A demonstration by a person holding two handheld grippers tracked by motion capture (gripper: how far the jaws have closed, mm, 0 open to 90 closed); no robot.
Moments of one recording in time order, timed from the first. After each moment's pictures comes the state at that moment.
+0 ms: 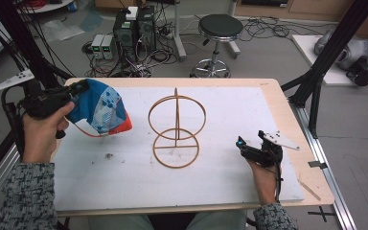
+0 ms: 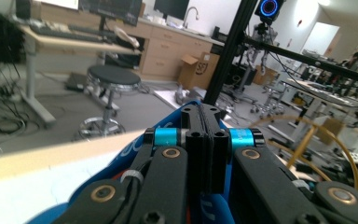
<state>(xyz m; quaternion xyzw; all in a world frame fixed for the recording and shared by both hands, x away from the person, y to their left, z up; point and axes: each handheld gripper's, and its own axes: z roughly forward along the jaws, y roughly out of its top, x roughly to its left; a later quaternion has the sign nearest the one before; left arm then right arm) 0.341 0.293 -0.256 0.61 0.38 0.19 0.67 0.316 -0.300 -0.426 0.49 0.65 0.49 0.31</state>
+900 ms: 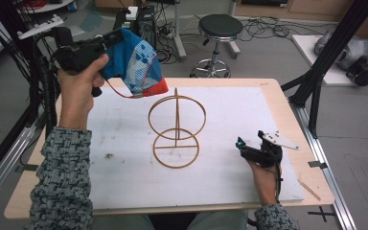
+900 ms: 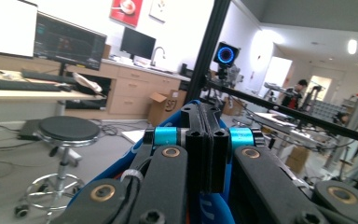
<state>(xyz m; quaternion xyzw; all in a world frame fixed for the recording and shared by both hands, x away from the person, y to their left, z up) 0.386 0.198 -0.173 0.57 0.32 0.16 0.74 0.316 -0.300 -0.427 0.48 0.66 0.48 0.31</state>
